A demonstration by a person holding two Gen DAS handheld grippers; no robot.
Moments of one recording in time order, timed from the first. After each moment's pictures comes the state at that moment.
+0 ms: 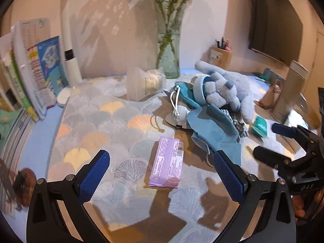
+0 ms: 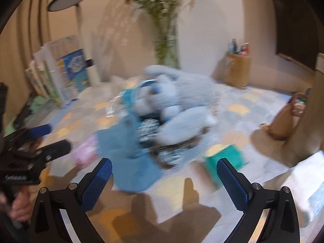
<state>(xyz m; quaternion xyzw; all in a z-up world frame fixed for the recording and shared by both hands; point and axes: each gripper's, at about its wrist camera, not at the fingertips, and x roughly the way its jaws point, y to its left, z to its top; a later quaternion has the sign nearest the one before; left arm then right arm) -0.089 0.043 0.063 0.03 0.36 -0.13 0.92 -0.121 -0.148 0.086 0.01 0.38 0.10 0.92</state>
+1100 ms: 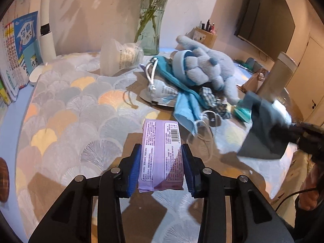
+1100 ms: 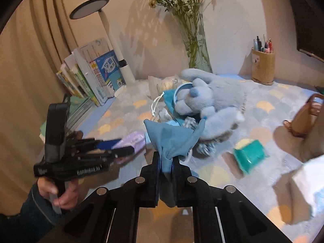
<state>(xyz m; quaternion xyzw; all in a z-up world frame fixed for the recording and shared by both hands) -0.087 0.030 0.041 -0.02 0.42 -0.20 0.88 -0.148 -0.143 0.124 0.05 0.41 0.19 0.89</state>
